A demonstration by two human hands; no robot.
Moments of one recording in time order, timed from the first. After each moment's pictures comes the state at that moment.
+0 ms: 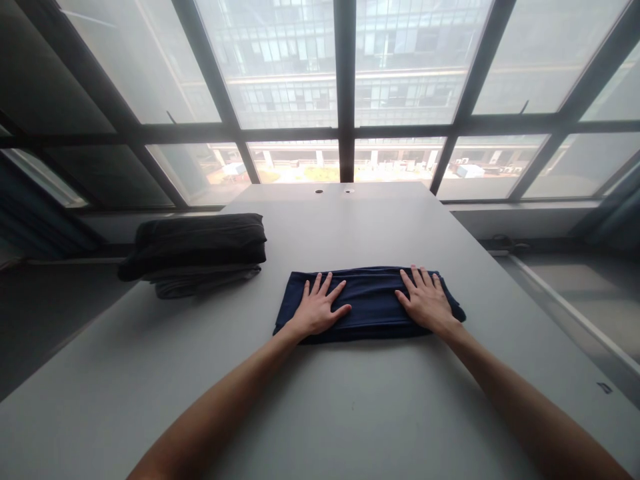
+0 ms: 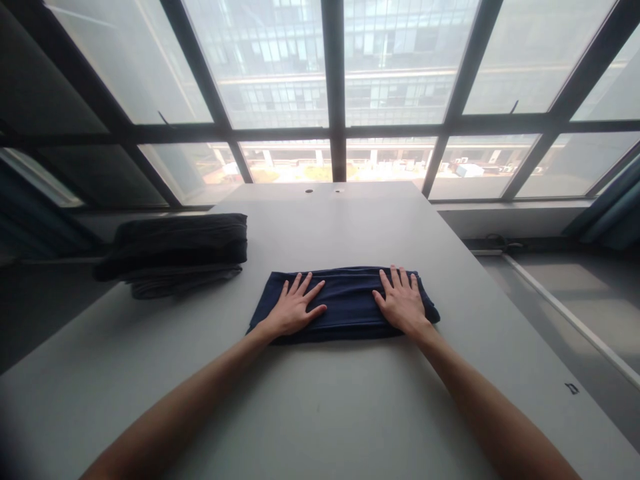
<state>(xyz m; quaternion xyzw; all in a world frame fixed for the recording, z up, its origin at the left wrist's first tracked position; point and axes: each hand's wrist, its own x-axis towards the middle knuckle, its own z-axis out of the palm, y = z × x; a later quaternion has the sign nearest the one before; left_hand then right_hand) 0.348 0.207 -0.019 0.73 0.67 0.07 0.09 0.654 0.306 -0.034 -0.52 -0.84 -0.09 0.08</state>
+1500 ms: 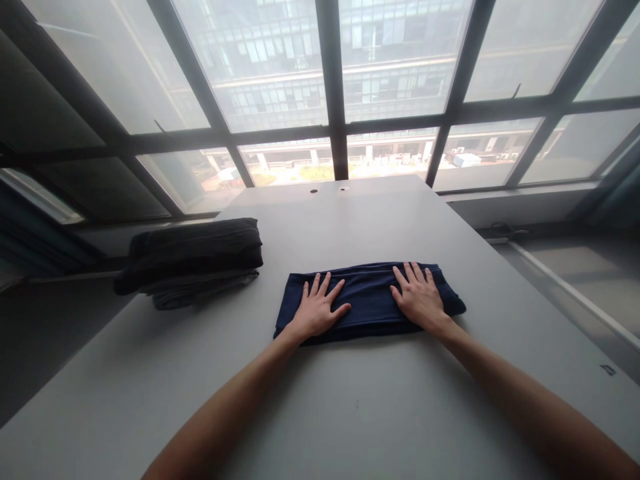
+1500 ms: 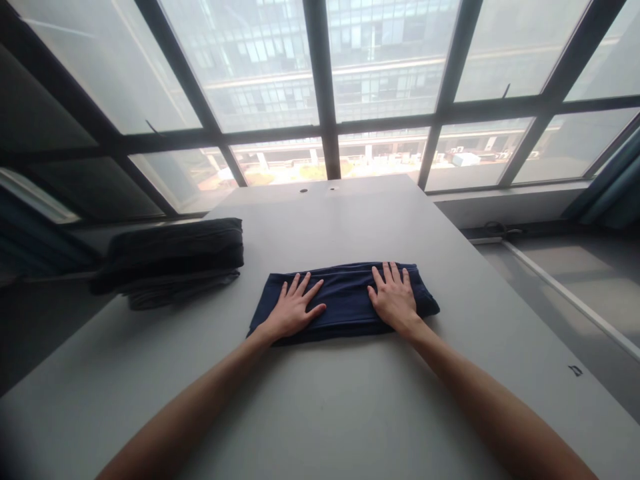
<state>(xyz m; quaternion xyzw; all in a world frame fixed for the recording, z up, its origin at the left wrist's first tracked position) 0.347 0.208 -0.024 0.74 0.67 0.06 0.08 0.633 0.291 -0.032 -0.52 -0.83 -0.11 0.14</state>
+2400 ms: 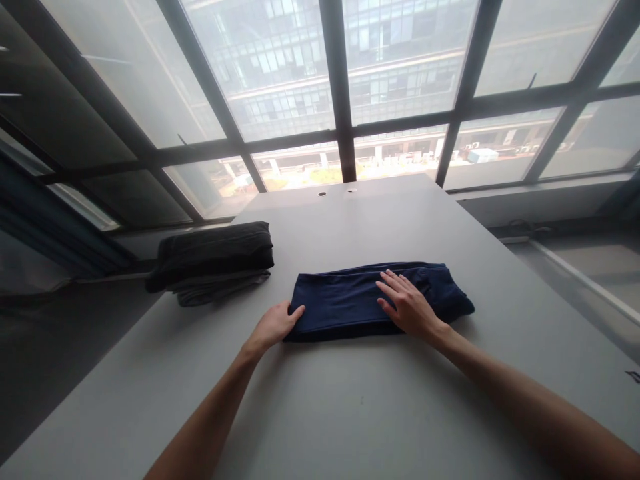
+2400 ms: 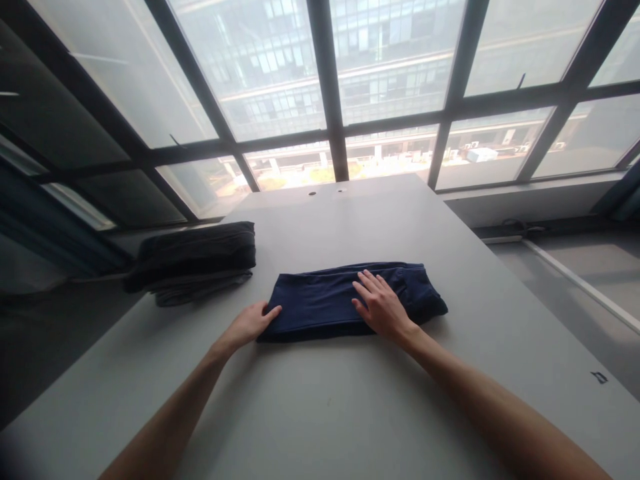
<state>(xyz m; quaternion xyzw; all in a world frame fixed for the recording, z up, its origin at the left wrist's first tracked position) 0.262 0.151 -0.001 0.55 0.82 0.08 0.15 0.616 0.266 -0.019 -0.33 -0.92 0.01 0.22</state>
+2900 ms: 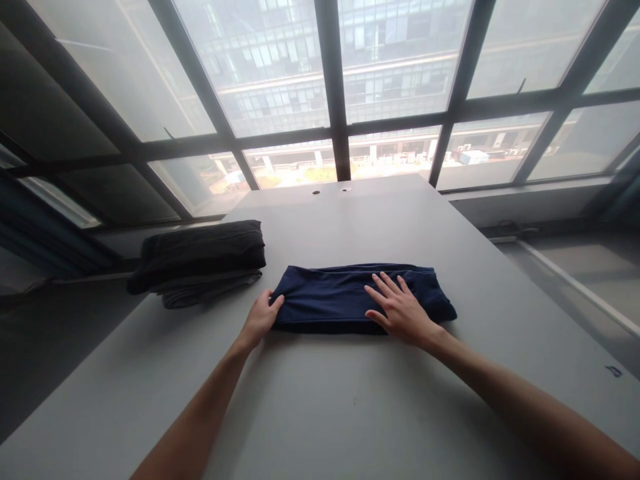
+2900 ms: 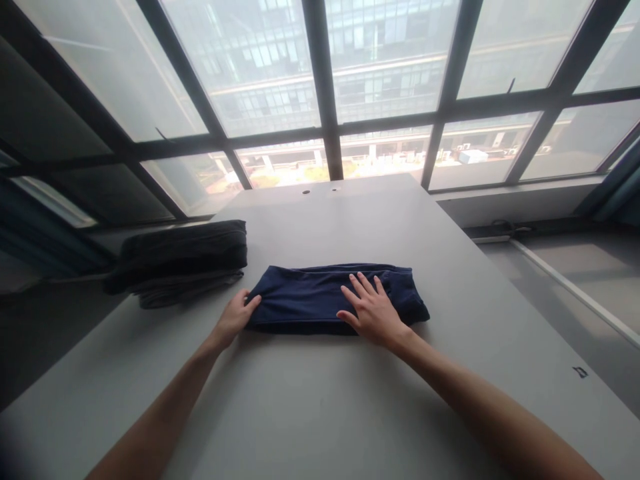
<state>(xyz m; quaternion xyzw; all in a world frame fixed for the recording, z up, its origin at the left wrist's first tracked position) 0.244 0.161 -0.009 0.47 0.80 0.35 0.15 0.615 0.253 -0.009 -0.34 -0.93 0.04 0.13</state>
